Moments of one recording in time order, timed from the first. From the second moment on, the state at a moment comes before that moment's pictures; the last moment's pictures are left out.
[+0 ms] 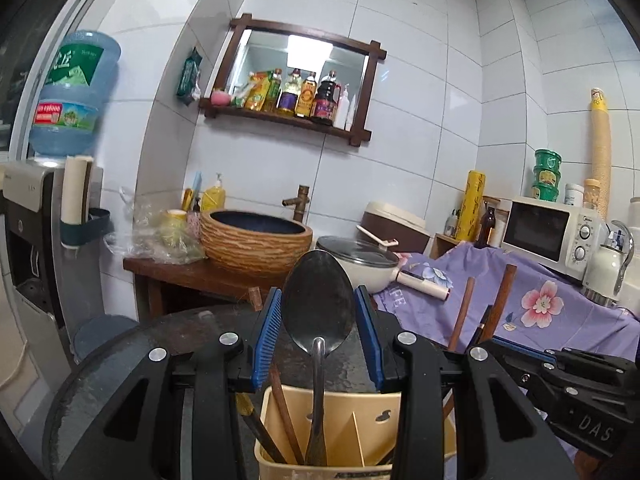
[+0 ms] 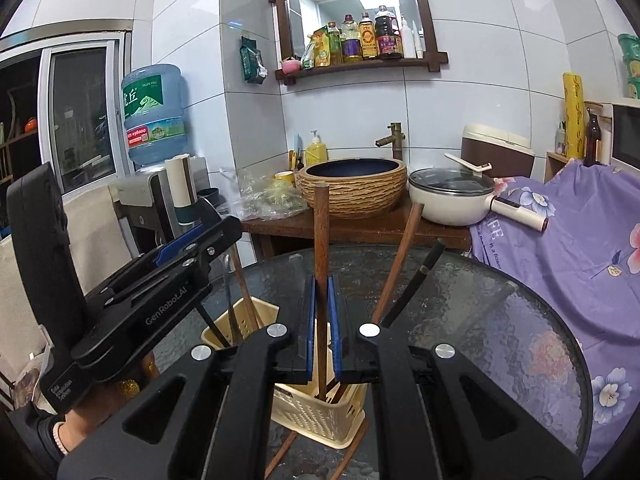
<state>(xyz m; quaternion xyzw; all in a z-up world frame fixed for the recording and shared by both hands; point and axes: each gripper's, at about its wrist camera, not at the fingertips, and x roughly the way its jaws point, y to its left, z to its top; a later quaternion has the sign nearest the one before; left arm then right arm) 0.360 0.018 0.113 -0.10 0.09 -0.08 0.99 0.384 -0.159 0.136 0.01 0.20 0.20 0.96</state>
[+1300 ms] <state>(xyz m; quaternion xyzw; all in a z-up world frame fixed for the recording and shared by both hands) 0.267 0.050 0.039 -0.07 0.26 -0.07 0.96 0.322 -0.175 0.054 0.00 0.29 0.18 0.94</state>
